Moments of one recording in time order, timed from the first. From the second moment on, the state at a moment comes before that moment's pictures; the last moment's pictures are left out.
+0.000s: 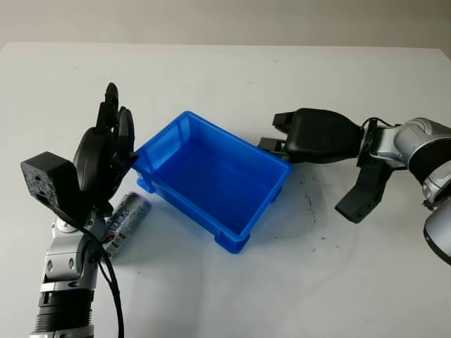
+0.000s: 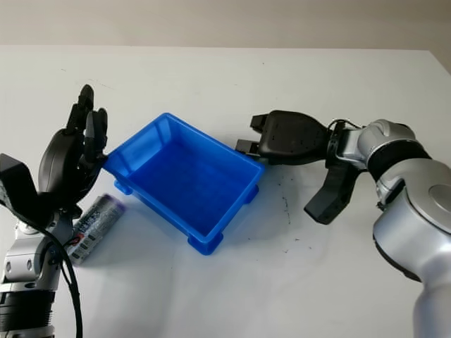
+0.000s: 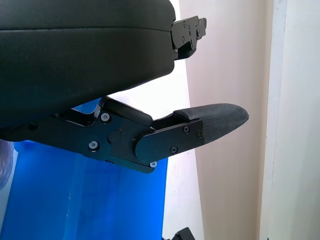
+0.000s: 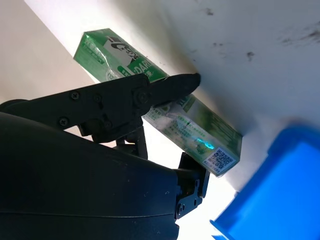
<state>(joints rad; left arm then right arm) -0.30 0.25 0.21 0.02 -0.21 0.11 -0.18 -1.26 -0.68 1.12 1.28 -1.40 -0.68 -0.95</state>
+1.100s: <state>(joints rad) -0.31 0.25 0.21 0.04 -0.20 0.10 -0.19 -1.28 -0.62 0.43 1.04 -0.55 -0.86 -0.33</state>
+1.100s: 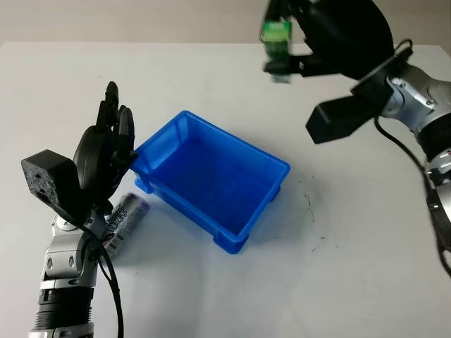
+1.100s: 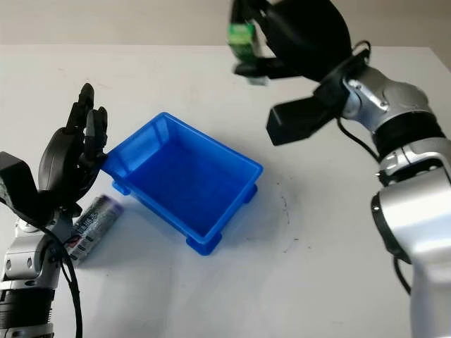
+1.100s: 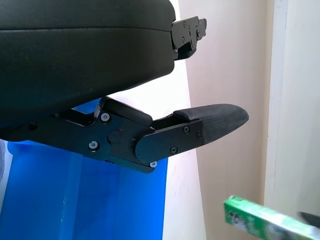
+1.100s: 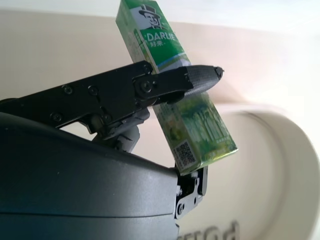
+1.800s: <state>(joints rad) -0.31 0.25 0.20 0.03 -0.20 0.10 -0.17 -0.96 -0.62 0.31 0.30 -0.15 -0.24 0.81</state>
